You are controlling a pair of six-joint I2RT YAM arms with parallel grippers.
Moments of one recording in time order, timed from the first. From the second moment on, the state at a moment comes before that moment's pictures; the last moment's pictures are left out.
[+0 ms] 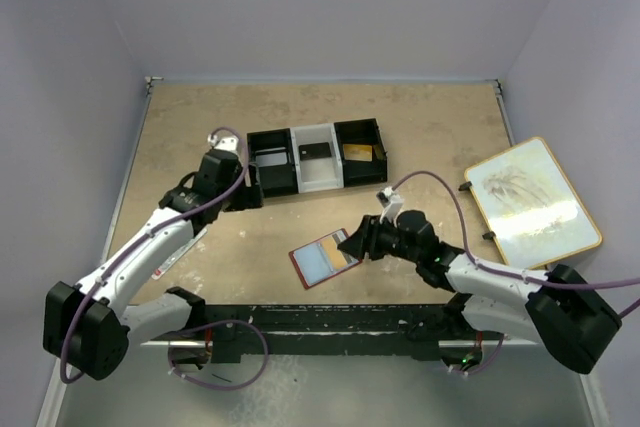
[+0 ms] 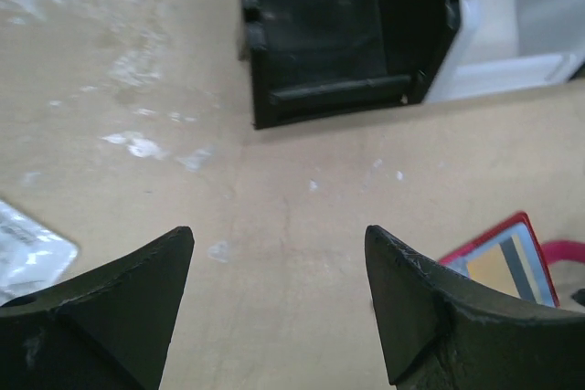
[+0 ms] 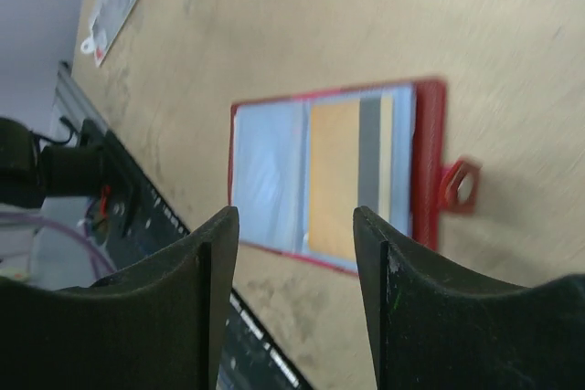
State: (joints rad) left arm -0.40 1.09 0.83 -0.52 -0.16 -0.44; right arm 0.71 1.09 0.27 0.40 -0.22 0.70
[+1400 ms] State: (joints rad) left arm -1.12 1.28 0.47 -0.03 -0.32 -0.90; right arm 0.72 1.58 0.61 0.29 -0.18 0.81
